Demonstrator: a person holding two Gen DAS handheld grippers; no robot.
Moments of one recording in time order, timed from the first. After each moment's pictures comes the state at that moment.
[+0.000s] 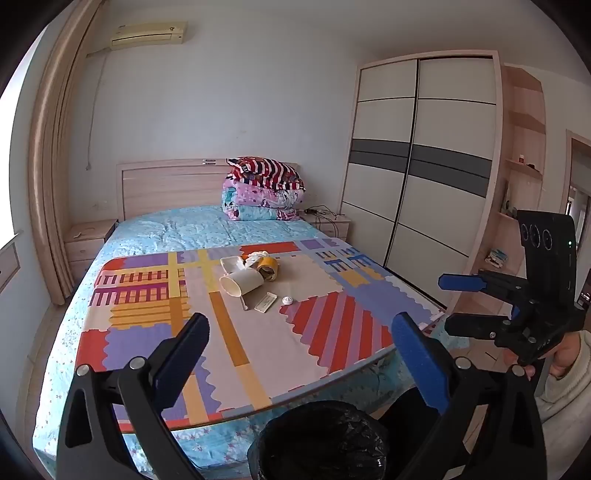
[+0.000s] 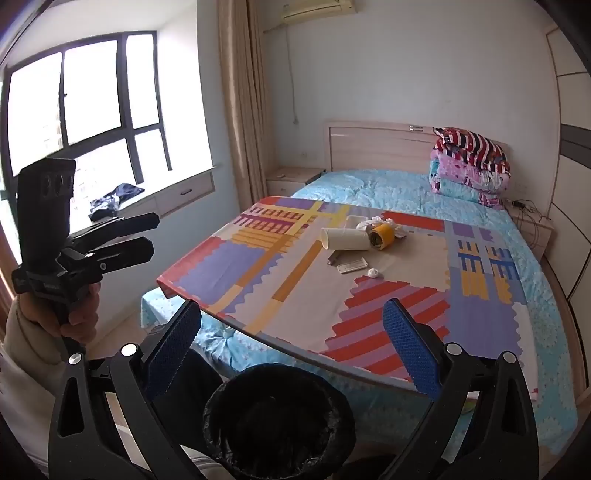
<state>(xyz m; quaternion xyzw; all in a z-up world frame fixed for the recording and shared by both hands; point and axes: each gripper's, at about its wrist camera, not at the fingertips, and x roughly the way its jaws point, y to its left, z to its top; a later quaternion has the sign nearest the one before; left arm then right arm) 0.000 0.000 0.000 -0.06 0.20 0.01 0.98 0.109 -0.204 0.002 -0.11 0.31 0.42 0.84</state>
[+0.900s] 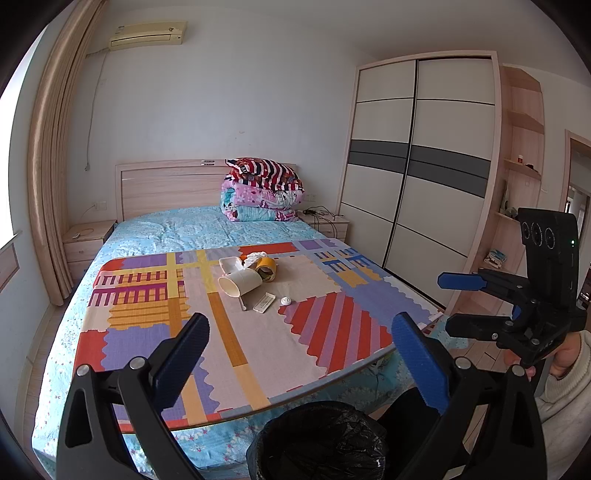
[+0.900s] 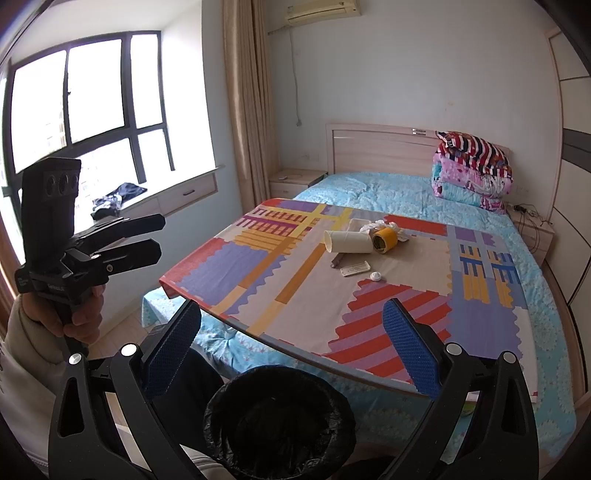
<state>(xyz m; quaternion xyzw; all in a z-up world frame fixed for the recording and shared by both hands) -0.002 0.000 0.000 -0.06 0.20 0.01 0.98 0.110 -0.203 0.003 -0.11 0.31 0.43 0.84</state>
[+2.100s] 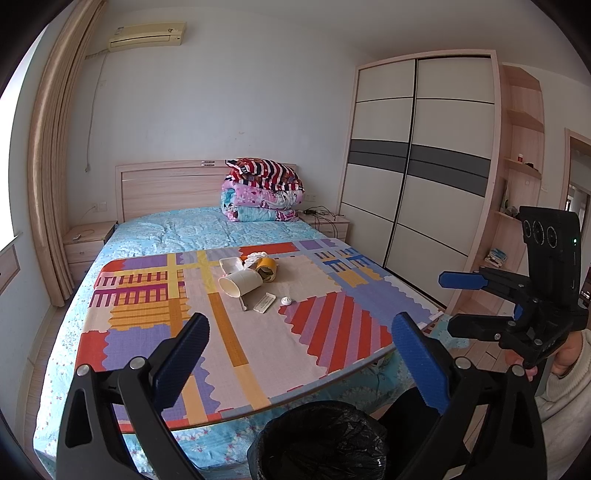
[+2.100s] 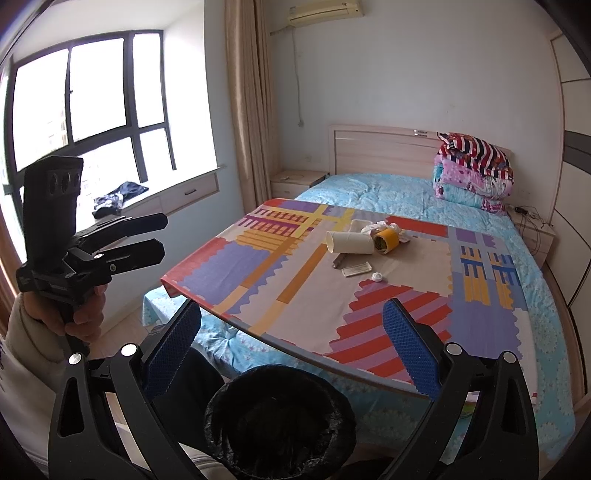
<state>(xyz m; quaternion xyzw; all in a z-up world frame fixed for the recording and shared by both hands) 0.000 0.002 0.001 -0.06 0.20 0.01 0.98 0.109 -0.203 0.004 -0.11 0.31 0.43 0.84</state>
